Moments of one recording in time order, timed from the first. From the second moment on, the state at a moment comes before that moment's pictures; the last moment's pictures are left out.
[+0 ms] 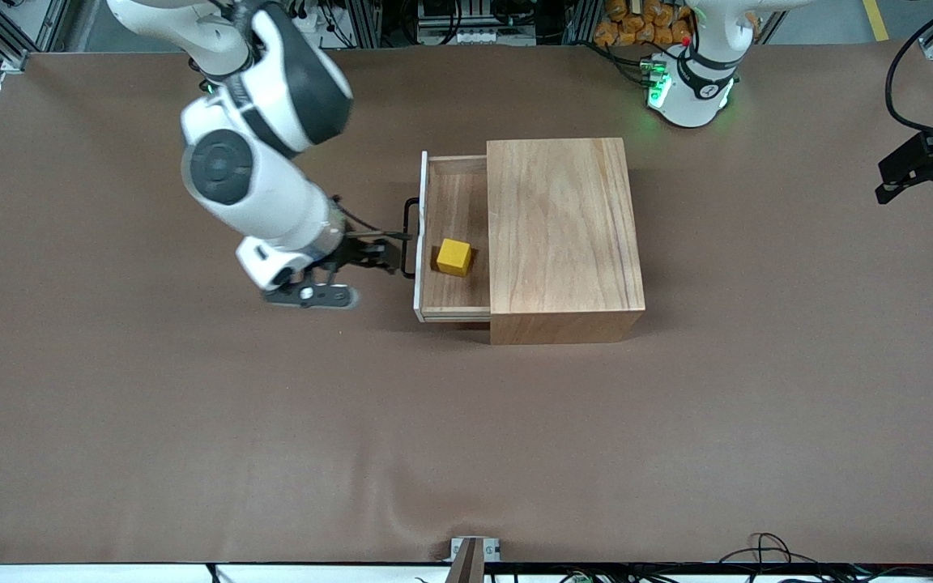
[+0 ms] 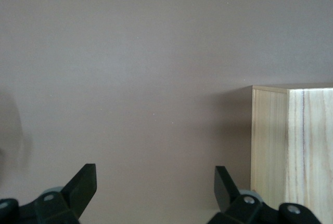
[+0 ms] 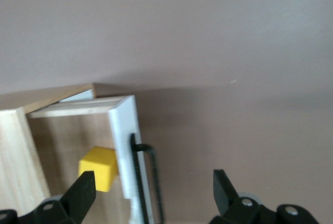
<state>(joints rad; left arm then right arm) 0.01 -0.05 -0.03 -1.55 0.04 1.55 0.00 0.48 0.32 -0.02 -1.53 0.22 1.82 0.50</state>
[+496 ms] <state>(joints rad) 0.01 -0.06 -0.03 -1.55 0.04 1.55 -0.01 0.16 0.12 -0.03 -1.54 0.13 1.54 0.11</state>
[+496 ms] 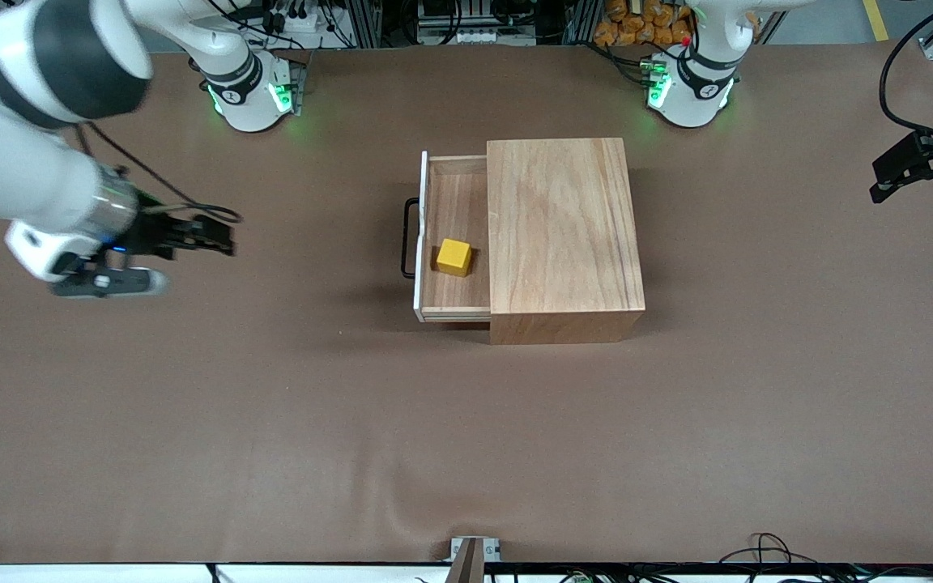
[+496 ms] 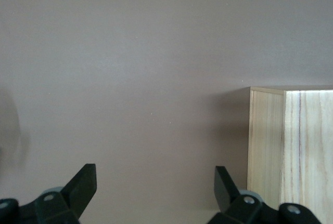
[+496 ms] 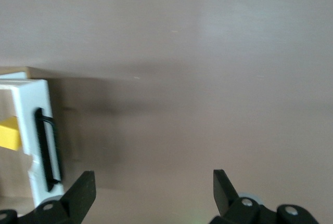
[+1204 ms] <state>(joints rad) 0.01 -0.06 -0.03 -1.55 0.01 1.54 -0.01 0.03 -0.03 -0.02 -1.55 -0.01 1.42 0.00</state>
